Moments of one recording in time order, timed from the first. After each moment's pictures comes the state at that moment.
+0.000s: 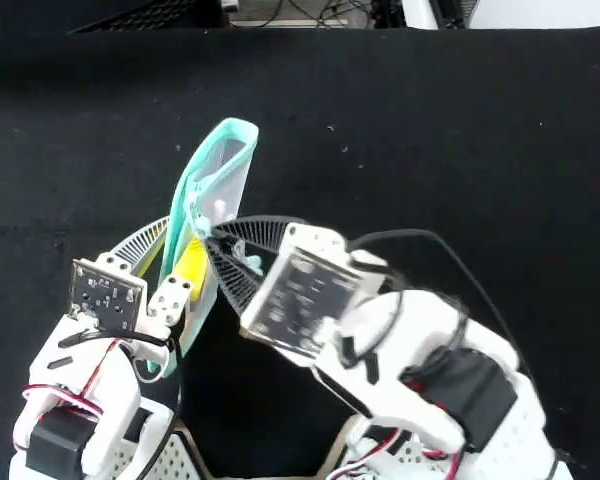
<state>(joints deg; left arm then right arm) 13.5 -97.3 62.5 55.4 -5.8 -47.6 -57.5 20.6 64.6 22.1</state>
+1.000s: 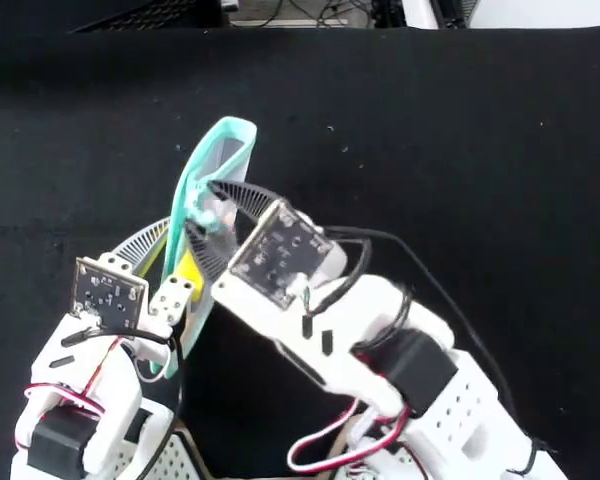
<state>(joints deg) 13.5 -97.3 63.4 55.4 -5.9 -45.5 -58.0 36.8 44.0 13.6</state>
